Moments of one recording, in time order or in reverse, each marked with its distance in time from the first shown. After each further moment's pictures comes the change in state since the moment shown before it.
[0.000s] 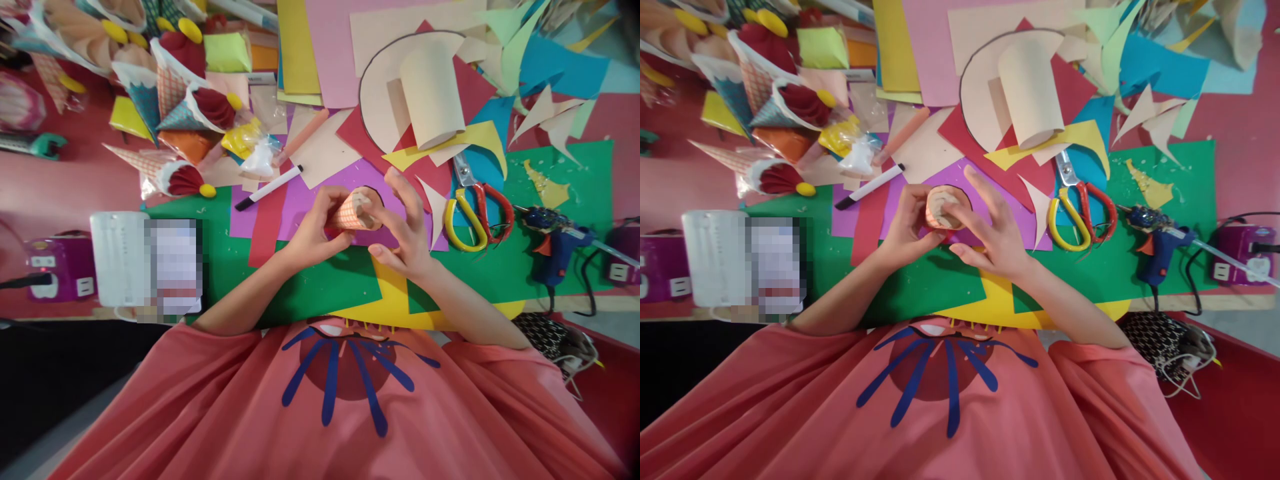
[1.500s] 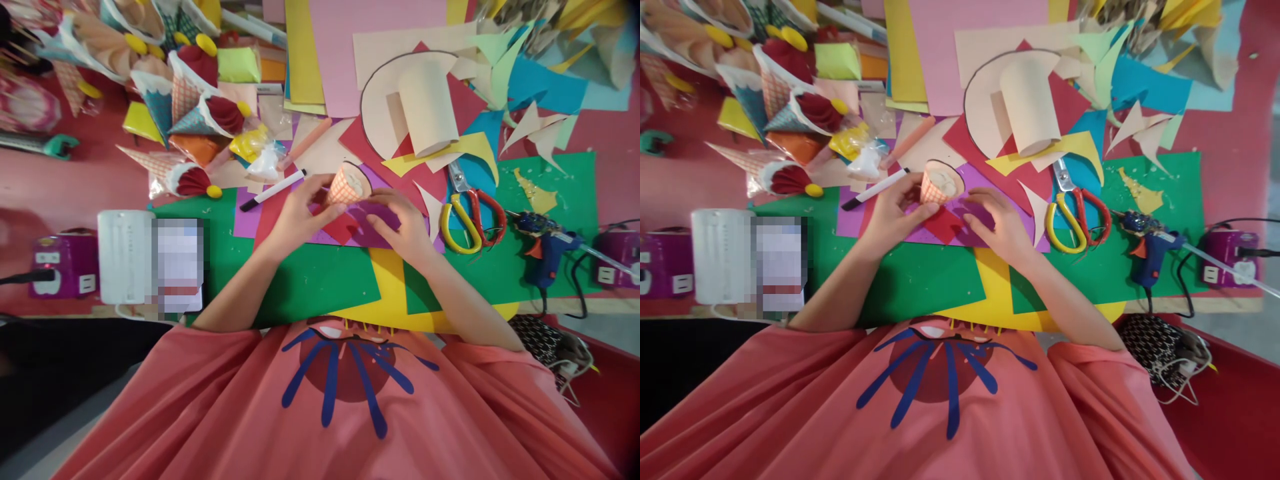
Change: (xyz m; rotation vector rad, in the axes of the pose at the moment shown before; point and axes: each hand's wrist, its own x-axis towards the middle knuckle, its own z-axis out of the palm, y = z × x) left_hand 0.019 0.006 -0.026 0.082 0.090 -0.249; right_hand 0.010 0.016 0.001 -0.136 0.031 0.055
